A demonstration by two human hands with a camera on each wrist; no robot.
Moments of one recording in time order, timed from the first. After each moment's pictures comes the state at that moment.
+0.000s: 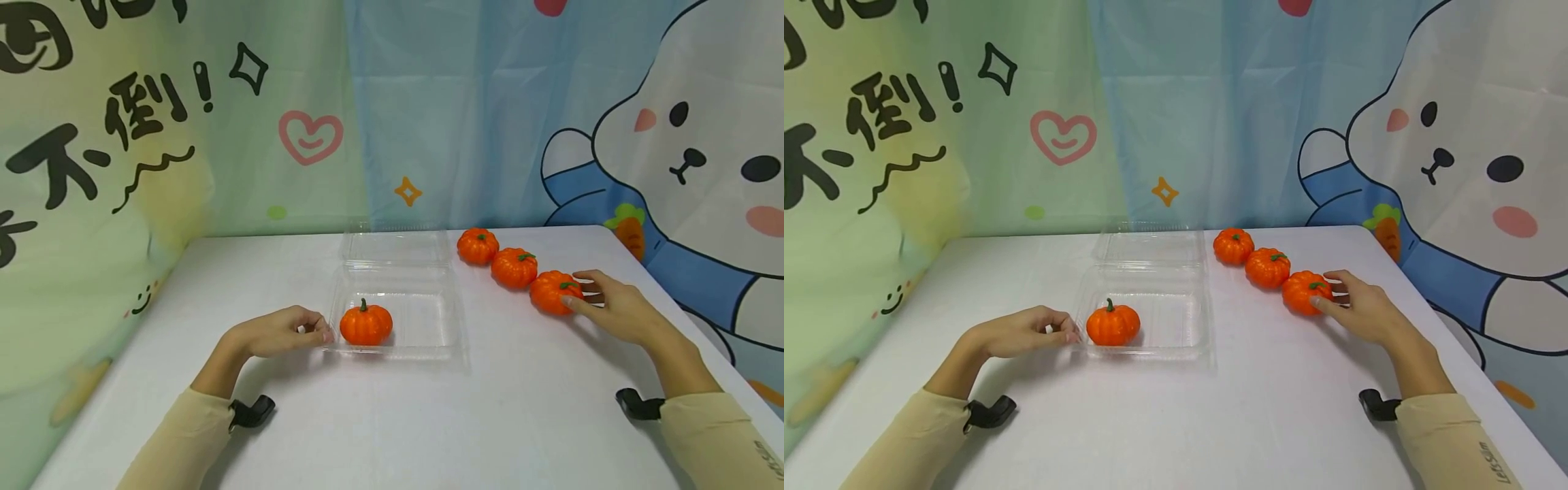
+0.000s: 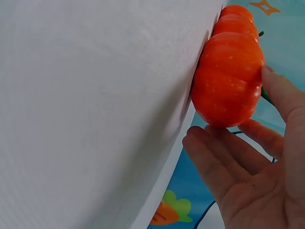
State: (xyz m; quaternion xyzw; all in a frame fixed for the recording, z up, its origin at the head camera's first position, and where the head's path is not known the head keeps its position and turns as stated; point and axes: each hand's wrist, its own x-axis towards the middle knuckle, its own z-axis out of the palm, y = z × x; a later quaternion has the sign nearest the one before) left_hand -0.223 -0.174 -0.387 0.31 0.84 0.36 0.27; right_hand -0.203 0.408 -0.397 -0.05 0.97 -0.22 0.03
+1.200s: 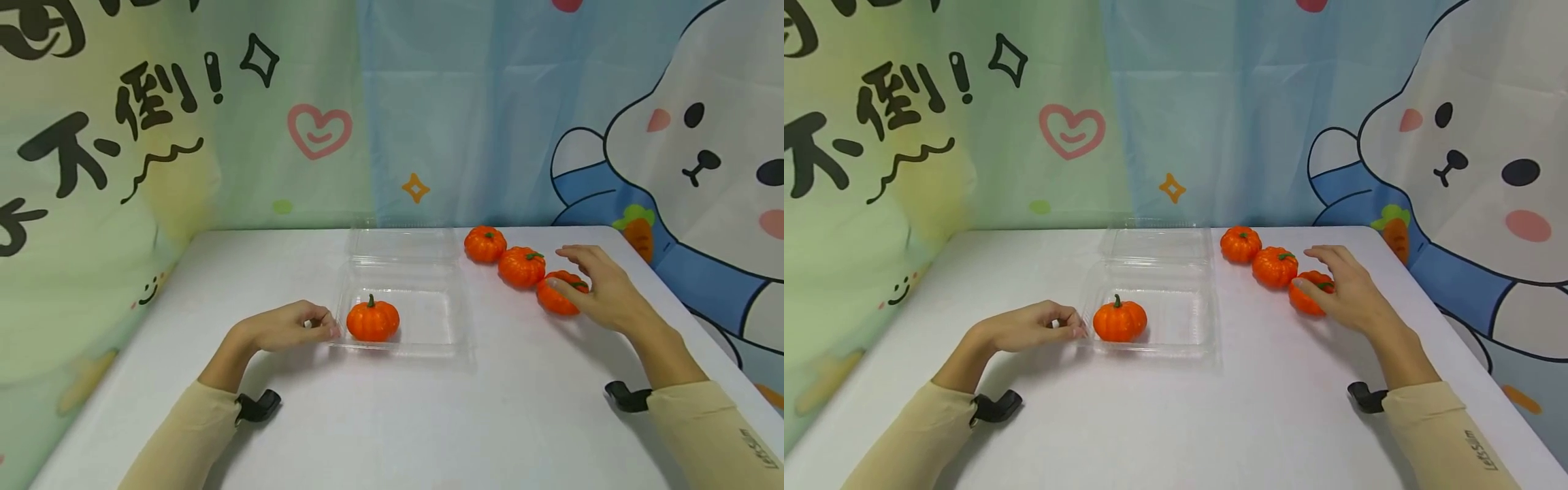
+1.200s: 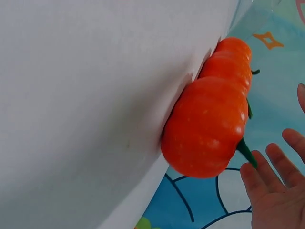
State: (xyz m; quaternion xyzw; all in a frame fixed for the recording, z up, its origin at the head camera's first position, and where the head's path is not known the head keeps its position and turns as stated) left_hand -0.224 -0.178 -0.391 0.31 0.84 0.37 0.26; right_hand -0.215 0.366 -0.378 -0.15 0.95 -0.25 -0.11
